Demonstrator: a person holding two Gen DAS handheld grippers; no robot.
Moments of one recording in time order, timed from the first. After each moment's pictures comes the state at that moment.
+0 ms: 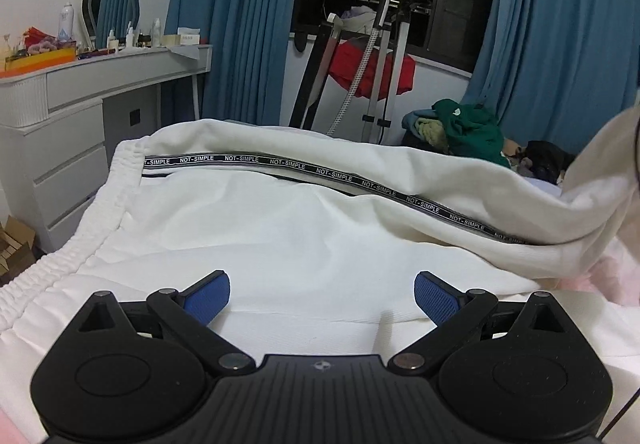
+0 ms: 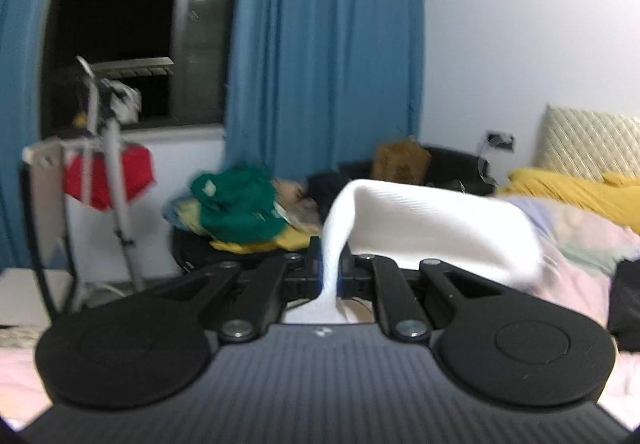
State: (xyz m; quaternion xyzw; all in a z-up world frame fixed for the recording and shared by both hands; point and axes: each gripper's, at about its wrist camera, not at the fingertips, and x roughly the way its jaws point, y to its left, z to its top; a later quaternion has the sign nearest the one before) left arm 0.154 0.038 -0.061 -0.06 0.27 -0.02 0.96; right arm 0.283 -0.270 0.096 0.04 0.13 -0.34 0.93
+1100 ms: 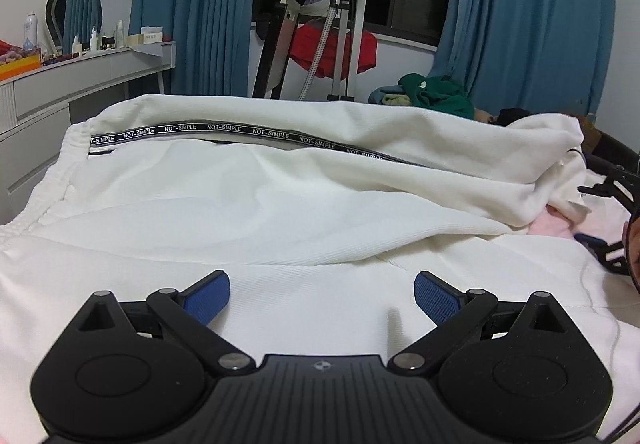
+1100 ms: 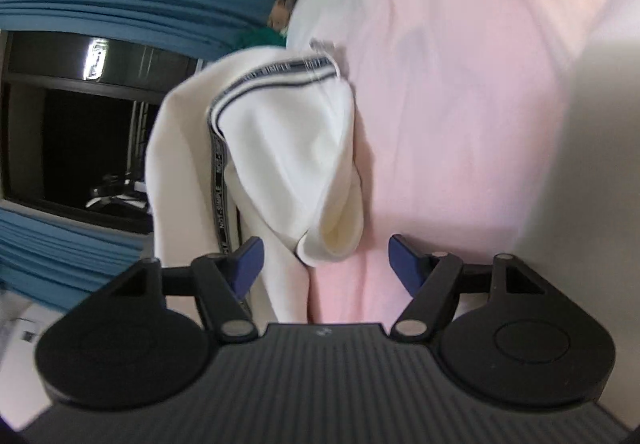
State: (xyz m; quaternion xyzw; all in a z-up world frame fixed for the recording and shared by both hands) left arm 0.145 -0.006 -0.096 -0.03 0.28 -0.06 0.96; right arm 0.225 -0.481 -0.173 0.63 0.18 -0.08 0.75
